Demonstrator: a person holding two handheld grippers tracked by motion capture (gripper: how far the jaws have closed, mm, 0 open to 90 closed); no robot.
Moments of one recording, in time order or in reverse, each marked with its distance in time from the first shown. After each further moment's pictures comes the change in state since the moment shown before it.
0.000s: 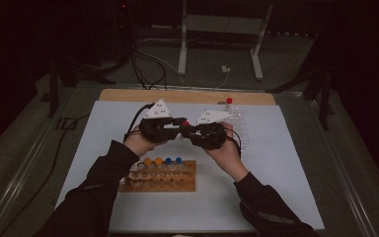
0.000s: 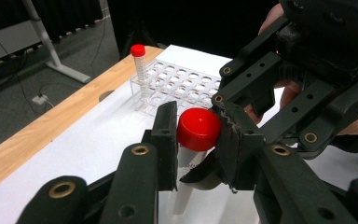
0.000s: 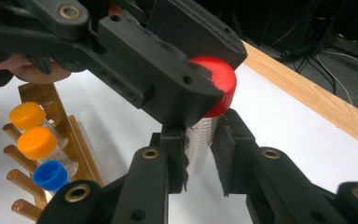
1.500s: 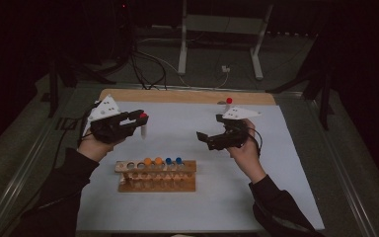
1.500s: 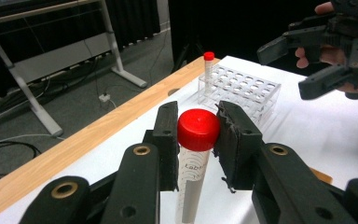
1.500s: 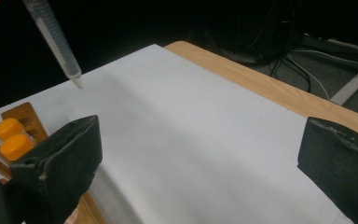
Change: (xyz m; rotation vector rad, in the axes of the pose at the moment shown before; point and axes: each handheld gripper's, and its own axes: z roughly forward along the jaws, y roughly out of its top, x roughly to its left) left arm 0.016 -0.020 -0.113 -0.065 0.226 -0.055; right arm -0.032 -0.019 -0.044 -0.090 -0.081 0.143
